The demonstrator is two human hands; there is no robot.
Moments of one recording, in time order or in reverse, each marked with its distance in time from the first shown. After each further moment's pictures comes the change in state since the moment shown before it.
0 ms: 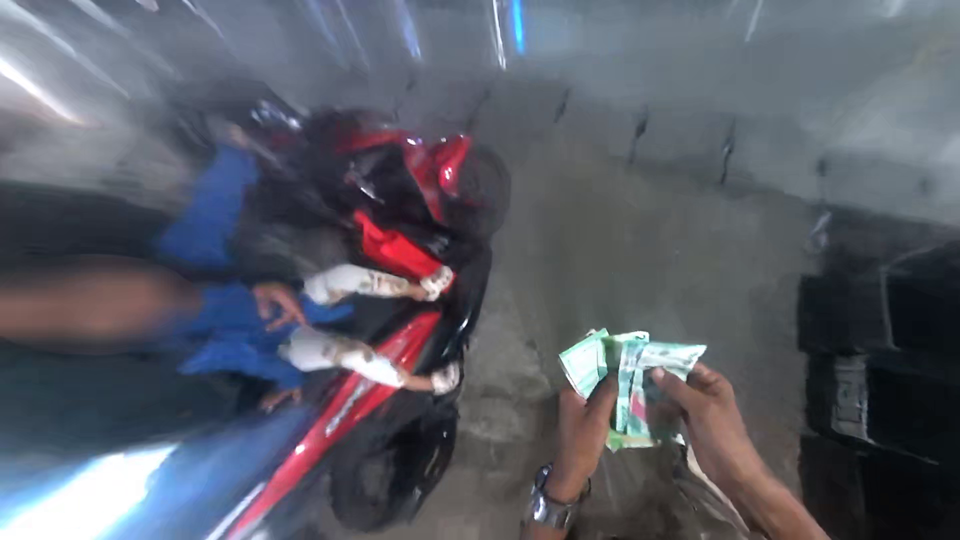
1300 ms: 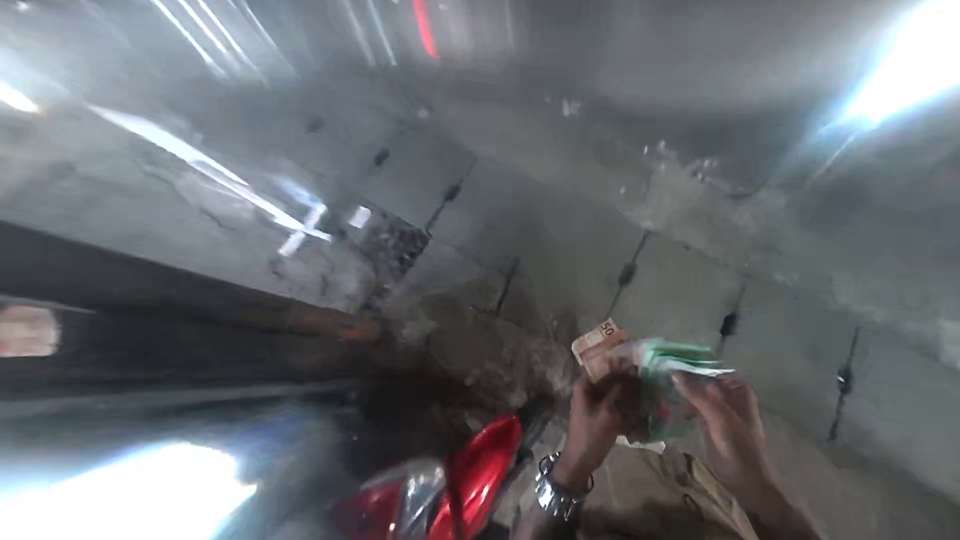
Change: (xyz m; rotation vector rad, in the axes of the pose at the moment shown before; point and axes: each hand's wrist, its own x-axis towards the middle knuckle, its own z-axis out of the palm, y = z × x) left_hand 1.198 0.399 0.012 -0.130 0.011 0.005; right_hand 1.109 -0.373 0.496 -0.110 -0.093 -0.193
